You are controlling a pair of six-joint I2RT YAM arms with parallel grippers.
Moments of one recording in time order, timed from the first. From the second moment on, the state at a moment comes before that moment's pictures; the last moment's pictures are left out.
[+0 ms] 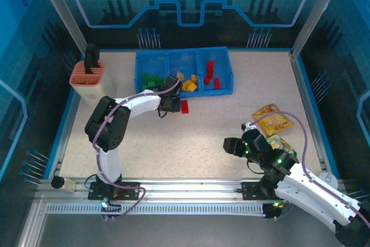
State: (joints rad) left arm -0.49 1.91 1.24 -0.44 -0.08 -0.43; right arm 0.73 0.56 0.37 -0.60 0.13 0.79
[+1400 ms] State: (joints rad) left arm -0.60 2.28 2.07 -0.51 0.08 -0.40; right arm 0.75 0.43 0.32 -0.67 0.16 0.83
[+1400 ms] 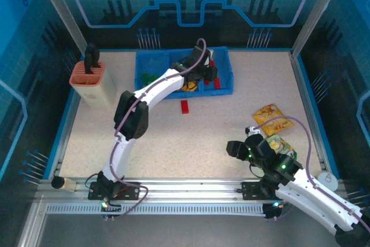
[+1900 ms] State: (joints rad) left arm -0.63 2.34 2.14 -0.55 0.05 -0.33; right arm 0.75 0.44 0.33 -0.67 0.16 0.83
